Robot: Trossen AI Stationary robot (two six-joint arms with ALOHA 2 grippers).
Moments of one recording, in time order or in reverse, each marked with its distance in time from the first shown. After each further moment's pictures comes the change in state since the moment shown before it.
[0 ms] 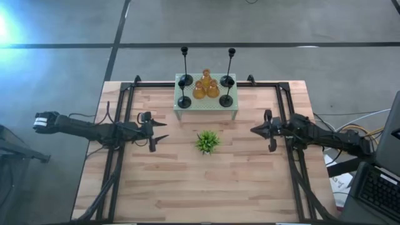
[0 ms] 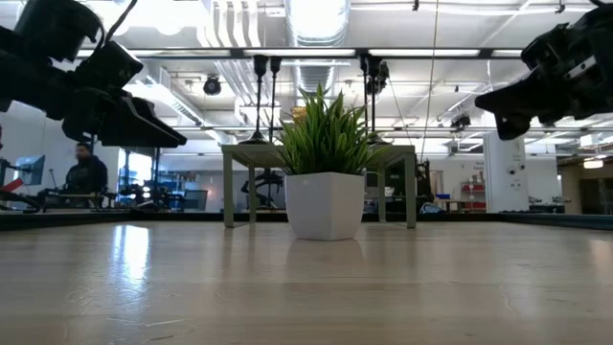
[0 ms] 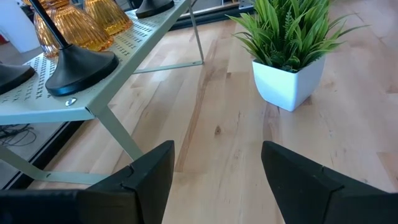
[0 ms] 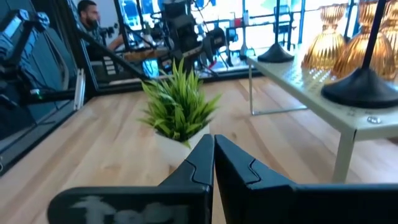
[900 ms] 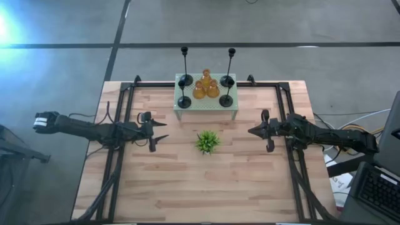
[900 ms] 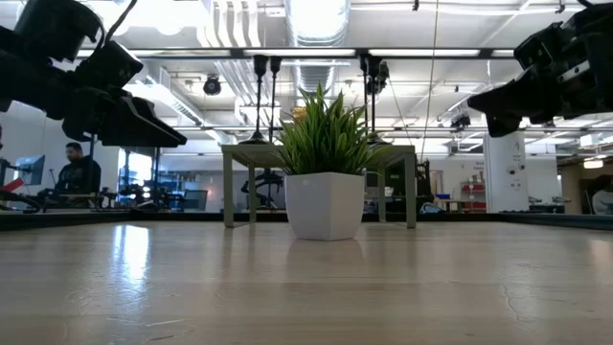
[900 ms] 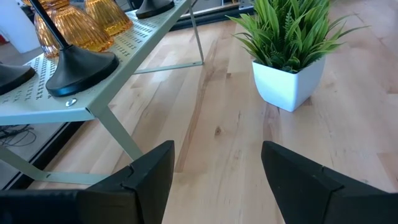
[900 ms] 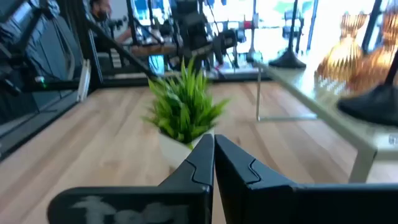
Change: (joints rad) left arm 0.000 0.000 0.000 0.002 0.000 0.000; right arm 0.015 0.184 0.000 0.200 -0.023 -0.069
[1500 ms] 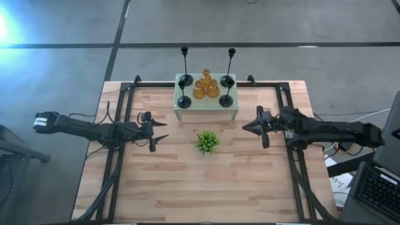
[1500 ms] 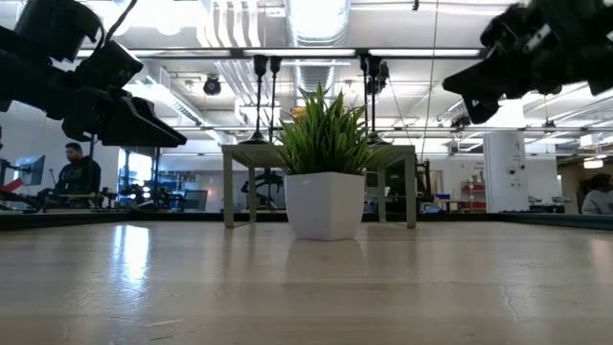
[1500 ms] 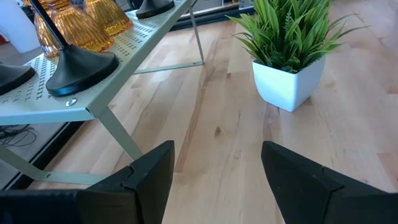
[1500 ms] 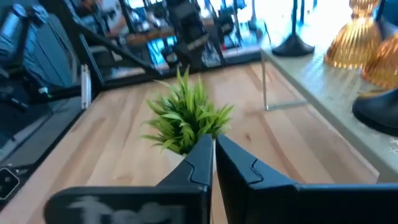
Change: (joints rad) left arm 0.000 0.000 0.000 0.000 0.000 0.000; right arm -0.006 0.313 0.248 -0.073 -0.007 0.123
